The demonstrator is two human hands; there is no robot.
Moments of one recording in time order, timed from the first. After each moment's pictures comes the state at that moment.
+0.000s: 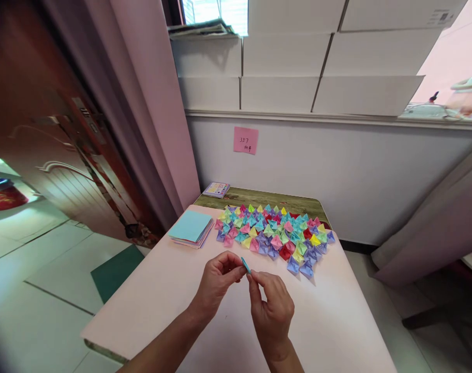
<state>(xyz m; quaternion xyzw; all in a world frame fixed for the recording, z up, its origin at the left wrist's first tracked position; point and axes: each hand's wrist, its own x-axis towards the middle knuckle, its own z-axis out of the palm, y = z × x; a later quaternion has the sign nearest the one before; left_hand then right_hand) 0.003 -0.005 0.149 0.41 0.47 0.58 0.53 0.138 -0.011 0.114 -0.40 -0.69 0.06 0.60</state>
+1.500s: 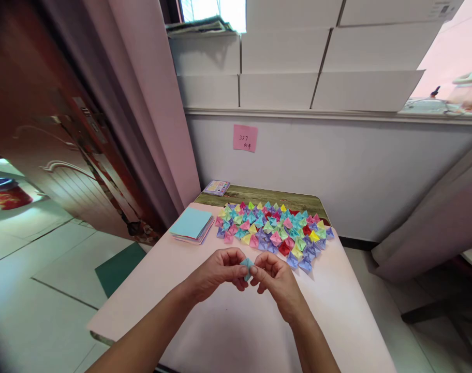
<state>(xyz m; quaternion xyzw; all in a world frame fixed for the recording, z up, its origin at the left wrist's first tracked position) -0.013 -0.001 0.172 0.47 0.38 0.40 0.69 0.170 0.015 0.148 -0.36 -0.51 0.67 0.40</state>
